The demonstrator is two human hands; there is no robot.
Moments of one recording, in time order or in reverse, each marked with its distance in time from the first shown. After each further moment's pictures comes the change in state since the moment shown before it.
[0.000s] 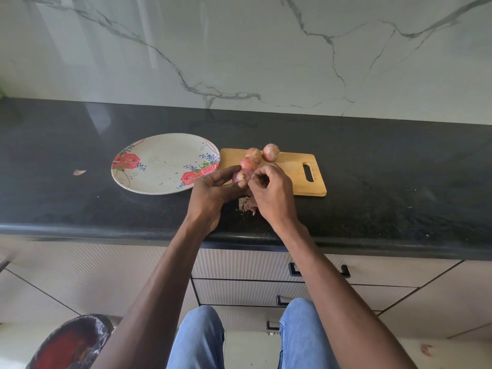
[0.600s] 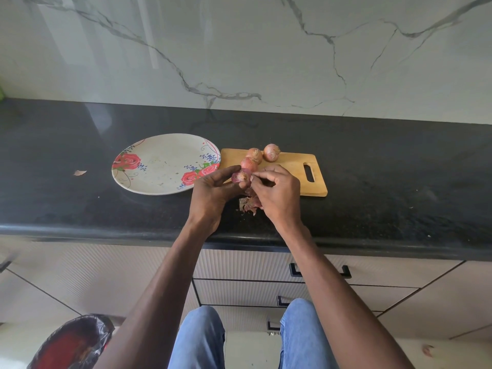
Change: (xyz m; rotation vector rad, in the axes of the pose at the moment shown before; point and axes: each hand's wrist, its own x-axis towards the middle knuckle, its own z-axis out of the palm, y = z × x) left_hand -0.001 -0.001 0.002 0.054 0.028 0.046; right_hand 0.000 0.002 -0.004 0.082 0.060 0.021
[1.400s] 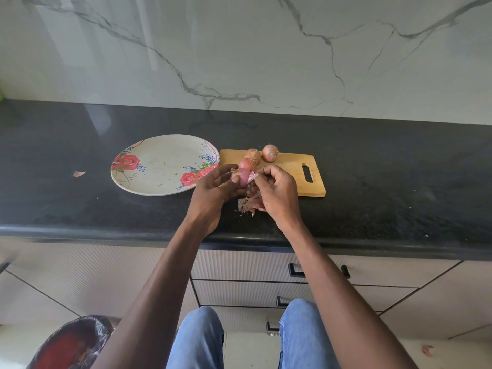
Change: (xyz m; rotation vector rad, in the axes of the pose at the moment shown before) left_hand 0.002 0.001 -0.002 -0.063 -0.046 -0.077; right_hand 0.002 -0.004 -0.005 0.183 -0.111 0.274
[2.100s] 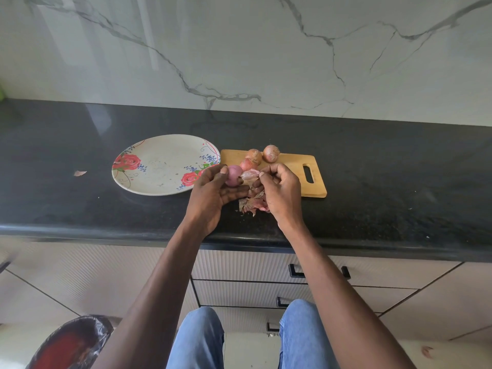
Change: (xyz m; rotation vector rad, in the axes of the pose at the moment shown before) left_hand 0.002 0.005 0.004 -0.107 0.114 -0.048; right_hand 0.001 0.002 0.001 0.101 0.065 0.025
